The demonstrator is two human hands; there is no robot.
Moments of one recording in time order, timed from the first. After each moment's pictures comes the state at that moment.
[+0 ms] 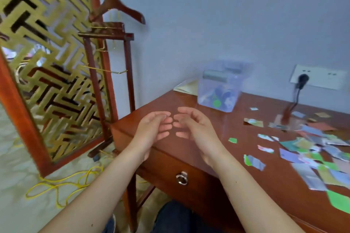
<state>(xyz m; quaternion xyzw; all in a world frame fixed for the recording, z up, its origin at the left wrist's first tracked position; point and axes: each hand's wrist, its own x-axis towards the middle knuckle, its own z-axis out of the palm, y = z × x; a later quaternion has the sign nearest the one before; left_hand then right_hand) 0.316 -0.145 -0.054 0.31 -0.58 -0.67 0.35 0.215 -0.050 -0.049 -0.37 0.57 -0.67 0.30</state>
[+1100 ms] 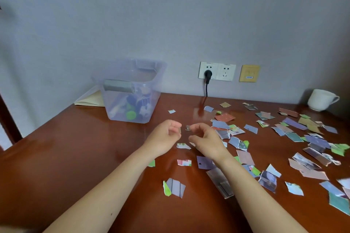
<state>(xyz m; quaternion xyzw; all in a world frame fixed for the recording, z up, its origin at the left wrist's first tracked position) 0.059 -0.081 -0.075 0.08 -0.86 -0.48 0.13 0.001 0.071 -0.075 -0.21 0.84 -0.49 0.06</state>
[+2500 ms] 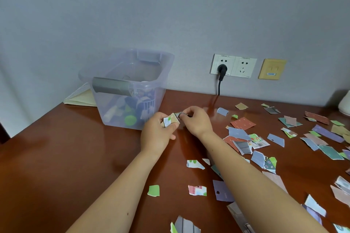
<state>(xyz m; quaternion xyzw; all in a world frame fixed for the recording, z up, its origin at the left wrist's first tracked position) -0.011 -0.130 -0.105 0.20 -0.80 -0.50 0.27 -0.114 -0.033 -0.089 -0.20 0.87 -0.44 0.00</state>
